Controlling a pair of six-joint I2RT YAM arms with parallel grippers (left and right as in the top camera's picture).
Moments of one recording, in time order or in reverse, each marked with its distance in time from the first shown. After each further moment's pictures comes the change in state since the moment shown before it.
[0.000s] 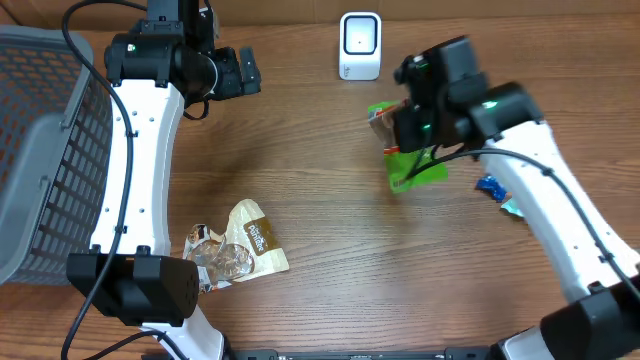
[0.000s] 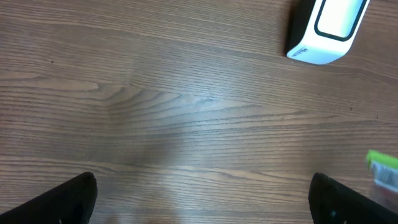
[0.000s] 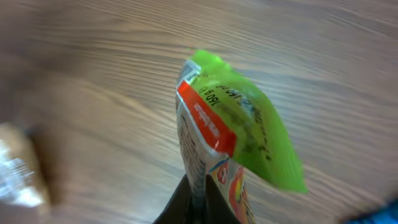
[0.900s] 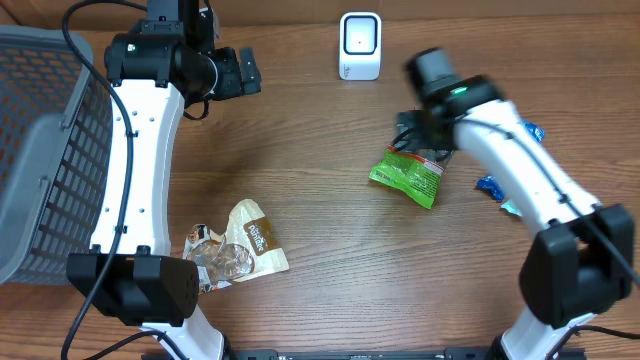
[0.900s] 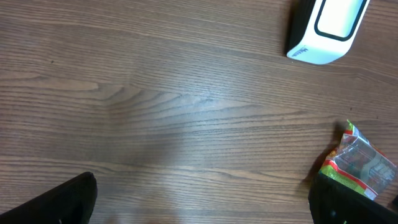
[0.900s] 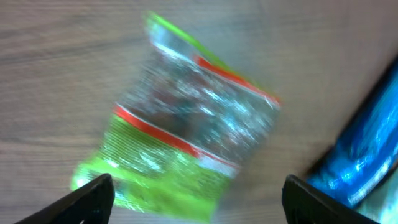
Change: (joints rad) left arm 0.000 0.000 0.000 0.000 0.000 0.000; right arm -0.123 0.187 -0.013 -0.065 0.151 0.221
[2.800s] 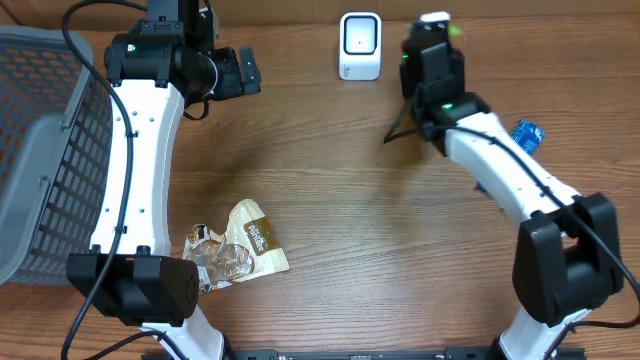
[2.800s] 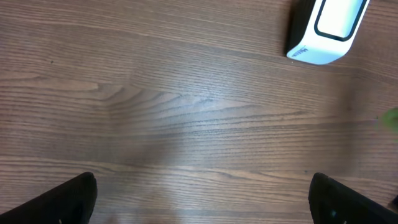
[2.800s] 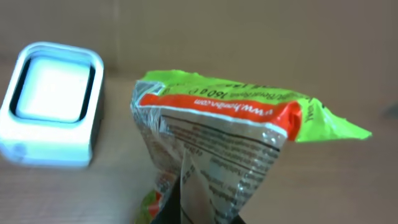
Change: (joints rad) left arm 0.000 0.000 0.000 0.000 0.000 0.000; right arm 0.100 0.020 -0.131 0.923 0.500 -0.361
